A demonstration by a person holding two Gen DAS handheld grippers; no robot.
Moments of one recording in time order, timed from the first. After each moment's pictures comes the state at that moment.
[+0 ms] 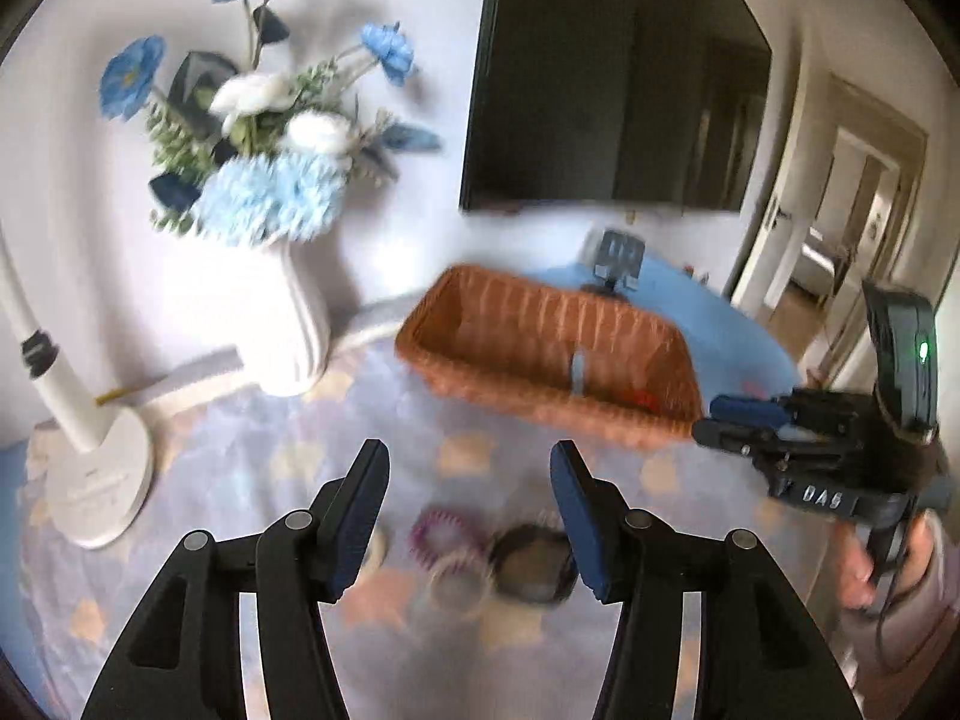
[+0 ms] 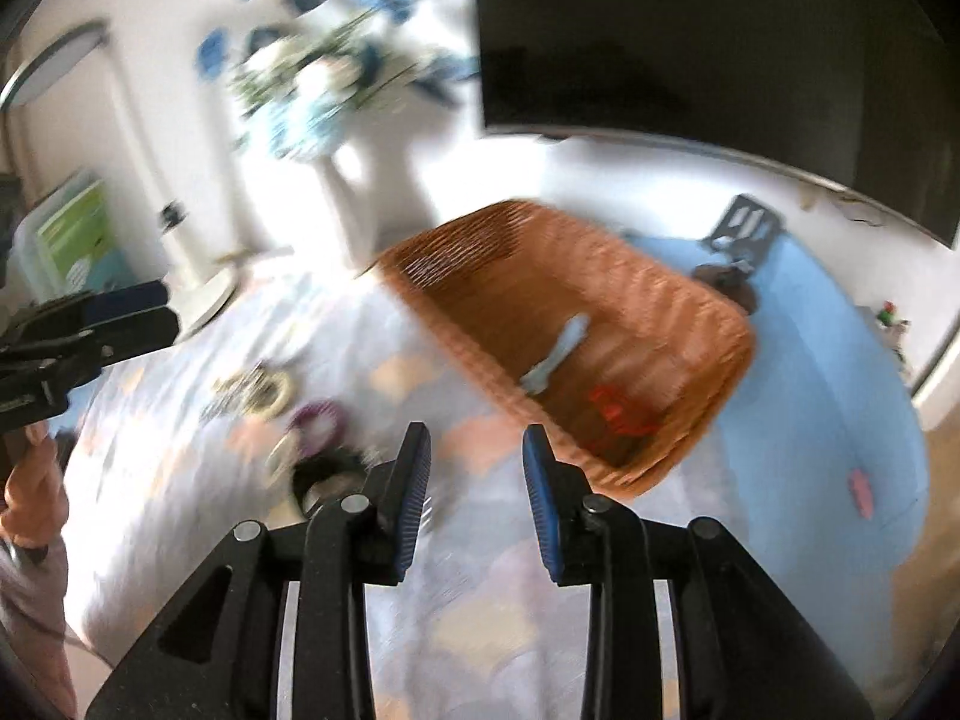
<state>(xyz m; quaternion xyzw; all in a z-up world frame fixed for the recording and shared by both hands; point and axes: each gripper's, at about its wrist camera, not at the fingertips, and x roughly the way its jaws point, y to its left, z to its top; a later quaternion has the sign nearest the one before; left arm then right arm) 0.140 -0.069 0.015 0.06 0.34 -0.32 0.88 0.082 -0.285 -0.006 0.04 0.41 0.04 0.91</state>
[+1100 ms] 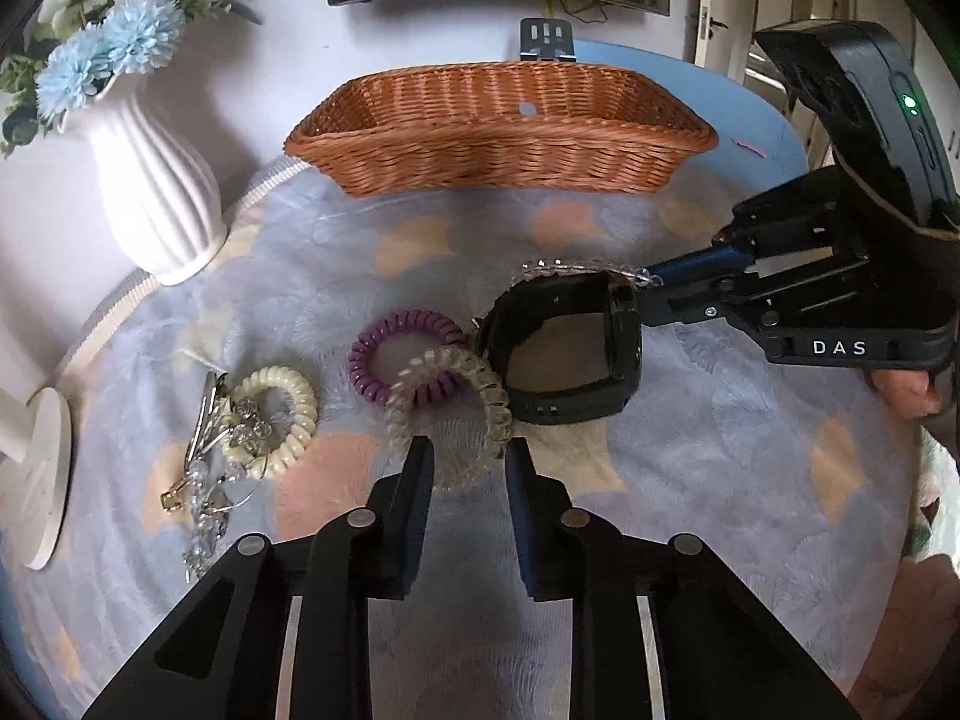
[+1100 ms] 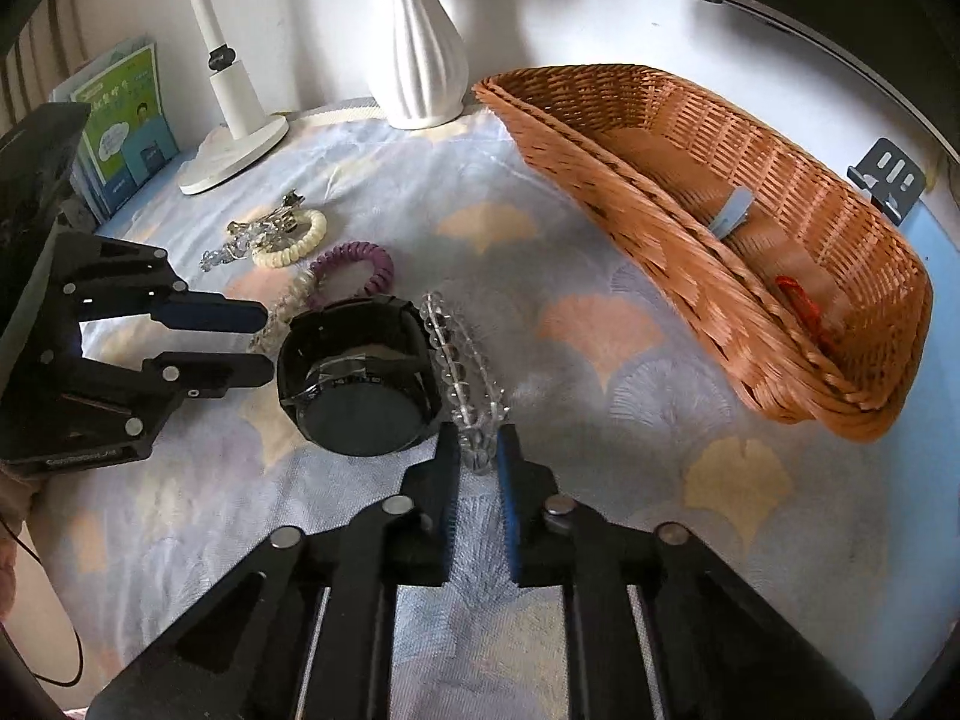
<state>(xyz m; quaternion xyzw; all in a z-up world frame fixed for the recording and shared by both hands) 0.136 -0.100 -0.106 0.23 0.40 -0.37 0.81 0.104 -0.244 -0.104 0.00 0.47 0.13 0.87</state>
